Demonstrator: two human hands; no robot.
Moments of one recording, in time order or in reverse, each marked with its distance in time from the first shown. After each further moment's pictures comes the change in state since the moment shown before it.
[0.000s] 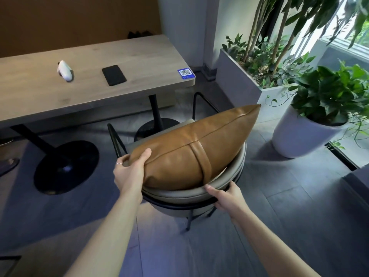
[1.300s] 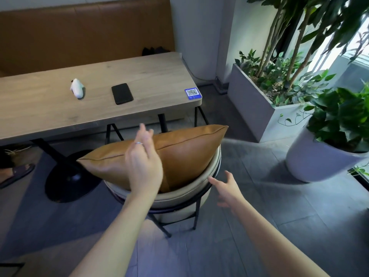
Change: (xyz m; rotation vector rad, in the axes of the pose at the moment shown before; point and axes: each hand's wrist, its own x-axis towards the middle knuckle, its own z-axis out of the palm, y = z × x) left_hand -0.015 0.074 0.073 0.291 0.122 0.932; right_hand 0.078 -0.098 -0.006 -0.105 -0.107 0.051
